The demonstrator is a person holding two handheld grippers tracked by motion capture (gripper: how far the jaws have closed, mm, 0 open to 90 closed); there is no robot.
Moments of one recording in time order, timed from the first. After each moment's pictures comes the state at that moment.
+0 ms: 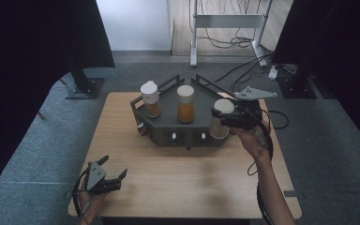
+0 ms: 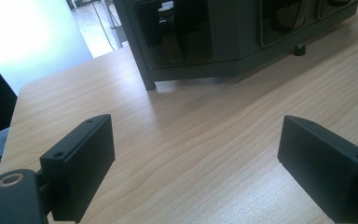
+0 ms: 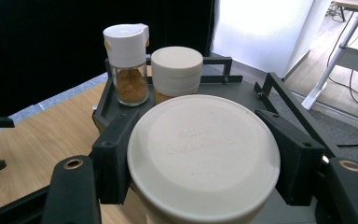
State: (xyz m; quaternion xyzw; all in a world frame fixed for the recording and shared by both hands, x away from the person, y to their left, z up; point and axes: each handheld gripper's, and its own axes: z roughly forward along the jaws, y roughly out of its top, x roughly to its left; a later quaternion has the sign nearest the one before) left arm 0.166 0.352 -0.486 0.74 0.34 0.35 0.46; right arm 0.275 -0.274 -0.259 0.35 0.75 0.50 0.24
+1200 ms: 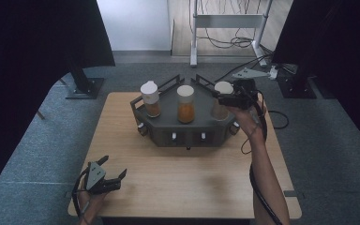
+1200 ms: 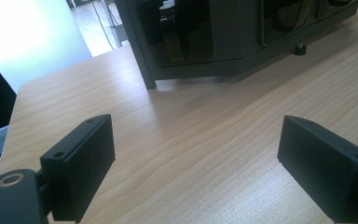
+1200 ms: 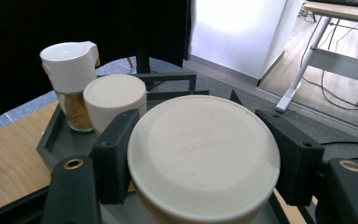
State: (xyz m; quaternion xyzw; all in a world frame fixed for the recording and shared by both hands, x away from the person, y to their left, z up) left arm 0.167 0.355 -0.486 0.74 0.34 0.35 0.46; right arm 0.327 -0.263 -0.248 0.37 0.74 0.49 0.27
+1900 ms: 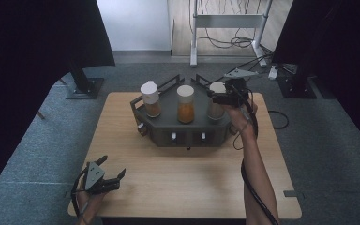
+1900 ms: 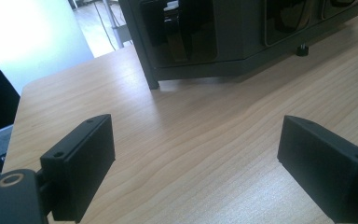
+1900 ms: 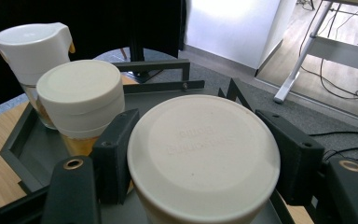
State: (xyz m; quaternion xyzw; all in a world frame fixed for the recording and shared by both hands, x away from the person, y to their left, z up) left arm 0.166 0.357 -0.486 0.74 0.34 0.35 0.46; right arm 0.358 -0.248 -0.268 0.39 0.75 0.47 0.26
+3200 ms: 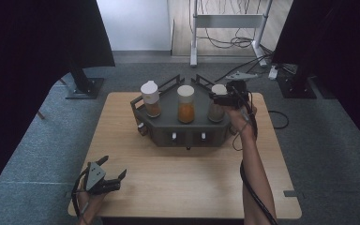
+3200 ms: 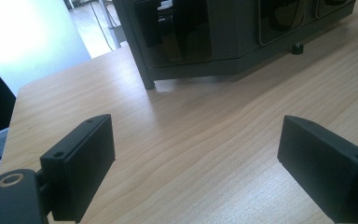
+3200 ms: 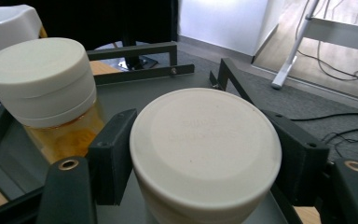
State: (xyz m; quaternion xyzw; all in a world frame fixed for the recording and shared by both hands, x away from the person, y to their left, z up) left arm 0.166 0.356 -0.485 0.74 0.33 0.35 0.46; right arm 0.370 -0.254 -0.285 0.41 0.74 0.47 0.25
